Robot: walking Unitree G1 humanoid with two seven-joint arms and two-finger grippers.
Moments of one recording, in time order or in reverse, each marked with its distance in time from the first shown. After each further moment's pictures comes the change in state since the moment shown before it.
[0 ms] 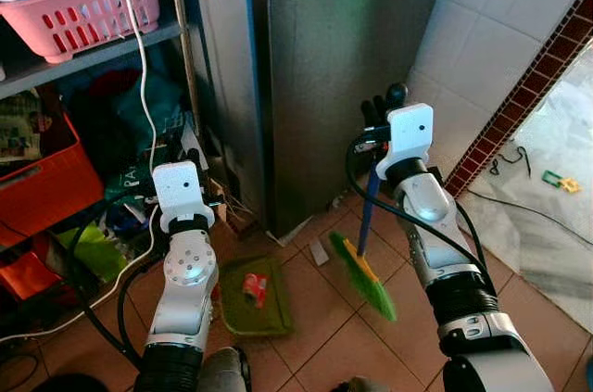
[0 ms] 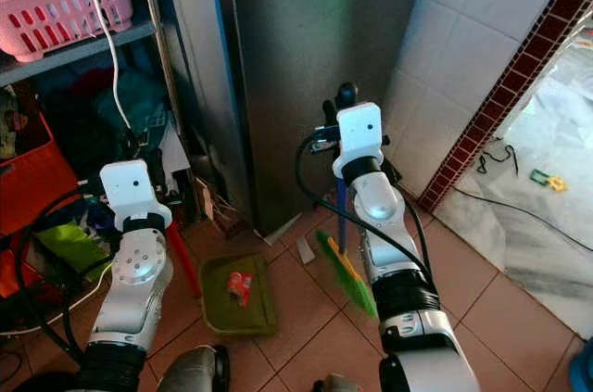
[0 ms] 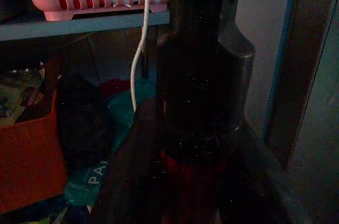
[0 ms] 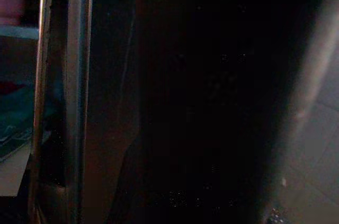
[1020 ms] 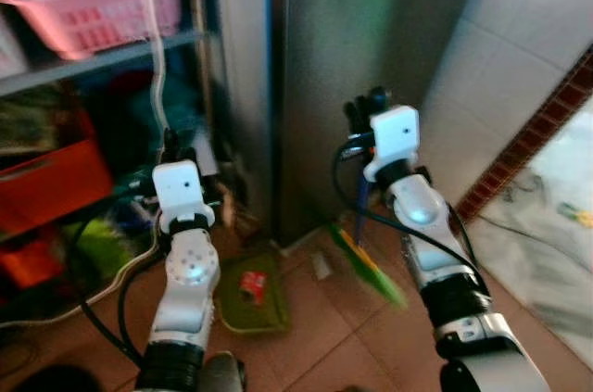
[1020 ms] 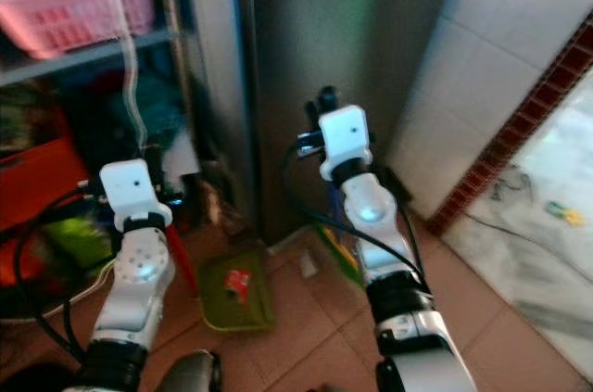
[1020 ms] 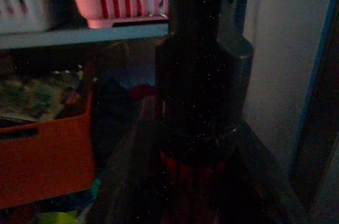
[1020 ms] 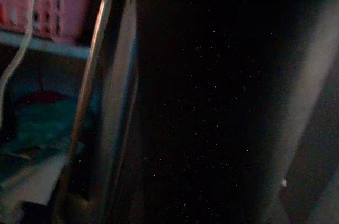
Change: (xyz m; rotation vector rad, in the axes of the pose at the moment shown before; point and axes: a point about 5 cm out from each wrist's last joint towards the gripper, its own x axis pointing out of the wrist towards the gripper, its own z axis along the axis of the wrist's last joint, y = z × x) left arm 0.000 -0.001 -0.003 0.020 -0.010 0.052; right arm 0.000 0.013 0.006 -0.022 -0.054 0.083
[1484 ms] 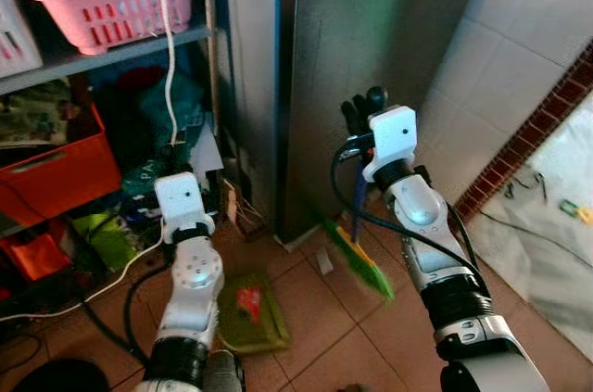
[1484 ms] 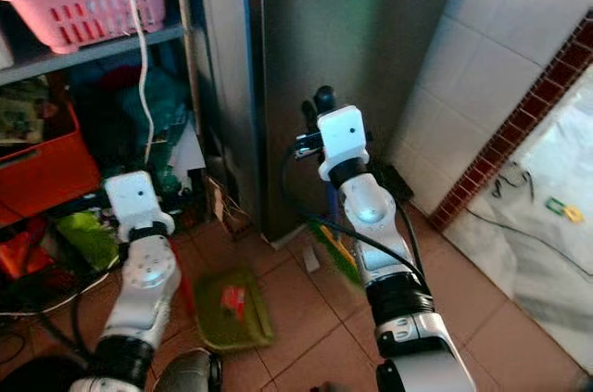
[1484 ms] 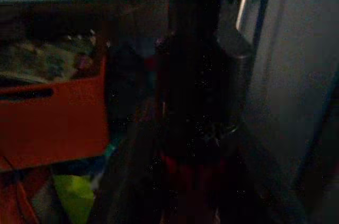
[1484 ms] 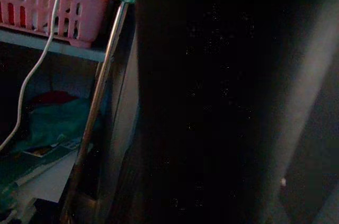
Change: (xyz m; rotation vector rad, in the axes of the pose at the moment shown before) left arm -0.001 -0.001 -0.028 0.002 0.085 0.059; right arm 0.000 0.008 0.002 -0.010 -0.023 0.047
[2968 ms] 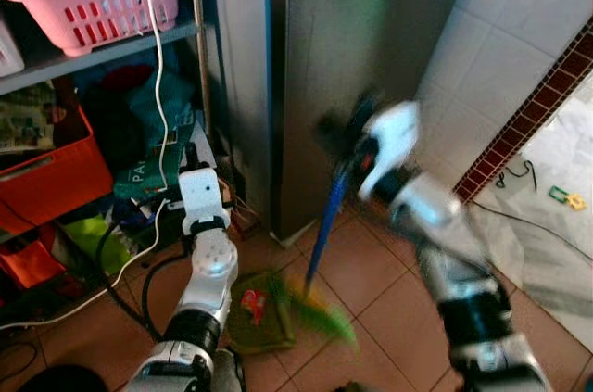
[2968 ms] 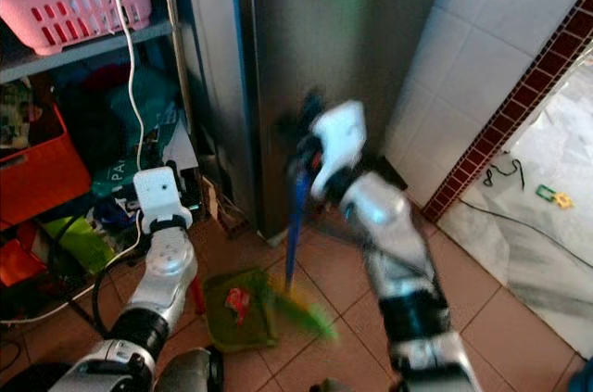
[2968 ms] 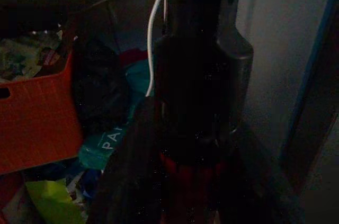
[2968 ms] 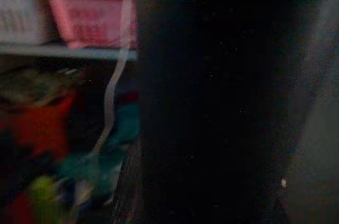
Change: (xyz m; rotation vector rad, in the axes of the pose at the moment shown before) left arm 0.012 -0.020 -0.012 0.021 0.007 -0.037; right arm -0.006 -0.006 0.028 0.236 0.032 0.191
